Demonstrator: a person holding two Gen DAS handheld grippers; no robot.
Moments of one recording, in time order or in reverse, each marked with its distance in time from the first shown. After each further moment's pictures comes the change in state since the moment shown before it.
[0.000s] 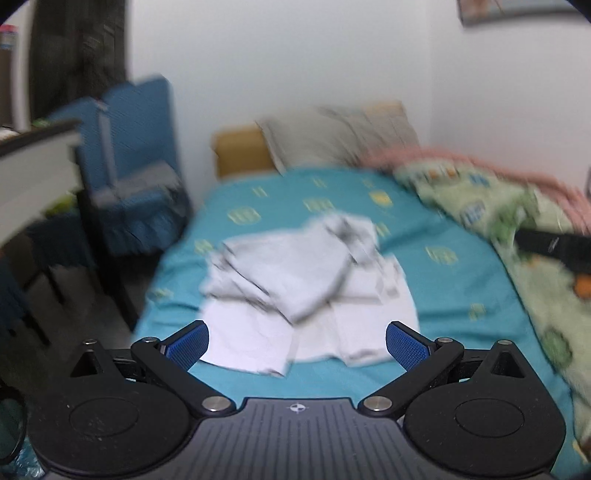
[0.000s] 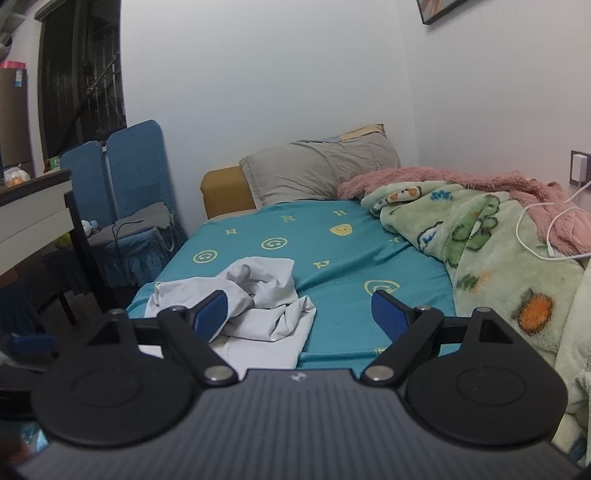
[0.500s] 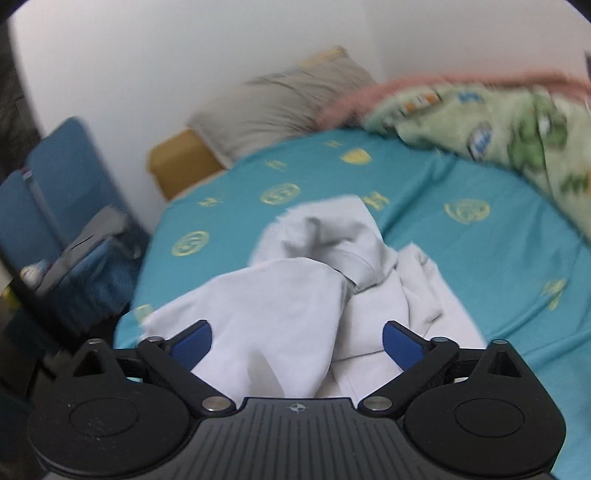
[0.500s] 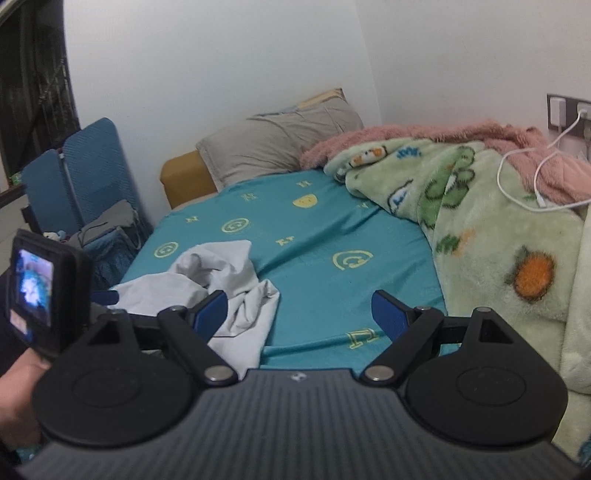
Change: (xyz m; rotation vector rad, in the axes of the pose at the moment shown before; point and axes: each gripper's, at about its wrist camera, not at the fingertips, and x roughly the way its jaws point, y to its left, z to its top) left arm 0.197 -0.044 0.048 0.363 0.037 0.029; right arm 0.061 -0.034 -0.013 0.117 0.091 -0.089
